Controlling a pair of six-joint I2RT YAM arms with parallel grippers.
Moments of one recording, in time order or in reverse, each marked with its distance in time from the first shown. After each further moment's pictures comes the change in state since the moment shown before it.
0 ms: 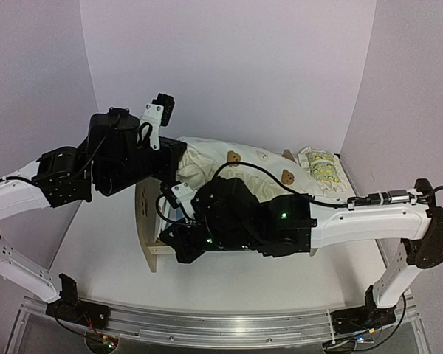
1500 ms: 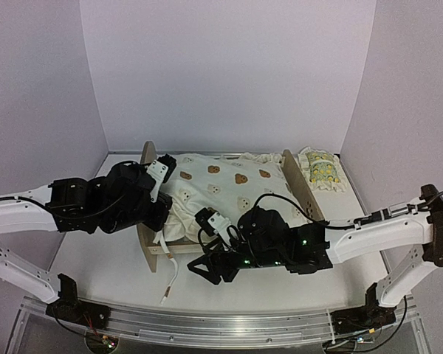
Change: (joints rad) left arm -0.006 -0.066 -0.285 -0.173 -0.011 -0.051; right arm -0.083 -0.154 -0.526 0.347 -0.151 -0.169
